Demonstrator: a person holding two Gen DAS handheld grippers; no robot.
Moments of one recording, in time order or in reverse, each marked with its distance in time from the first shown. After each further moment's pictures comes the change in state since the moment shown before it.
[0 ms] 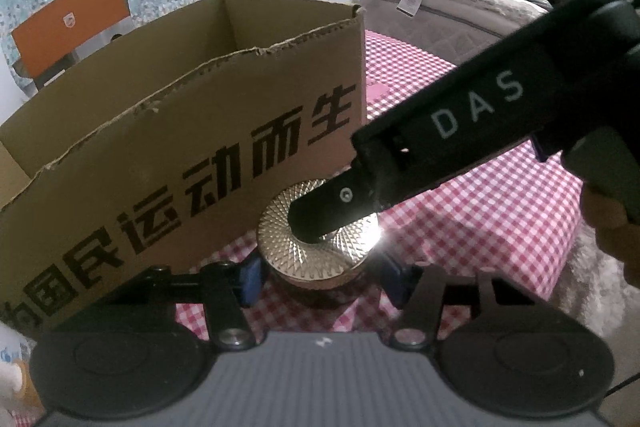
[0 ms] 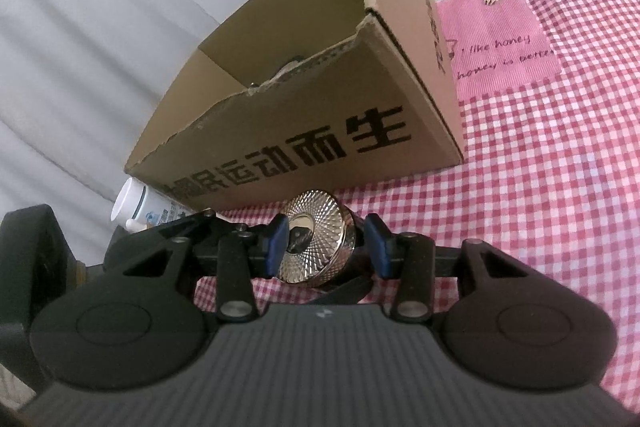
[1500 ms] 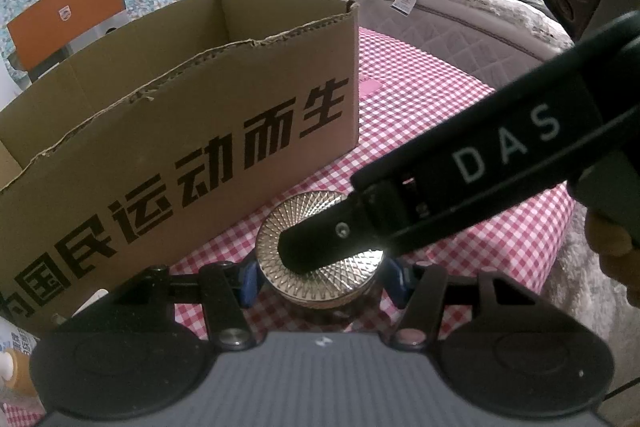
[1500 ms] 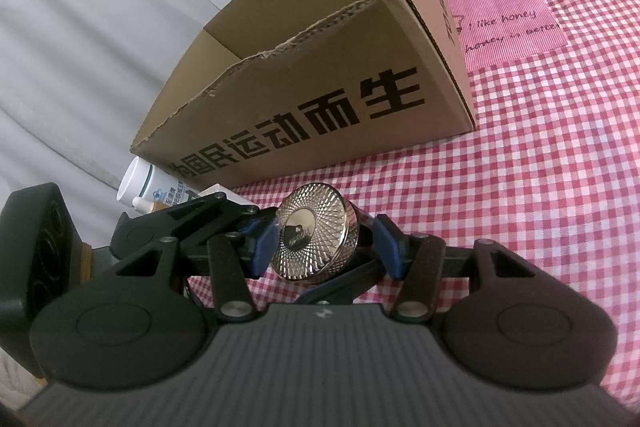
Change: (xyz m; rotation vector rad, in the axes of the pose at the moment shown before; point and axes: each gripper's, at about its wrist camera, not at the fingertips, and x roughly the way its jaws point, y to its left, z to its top) left arm 0.000 -0.001 -0.001 -0.016 0.005 -0.021; right arm 0.002 0.002 -0.011 0.006 0.038 0.009
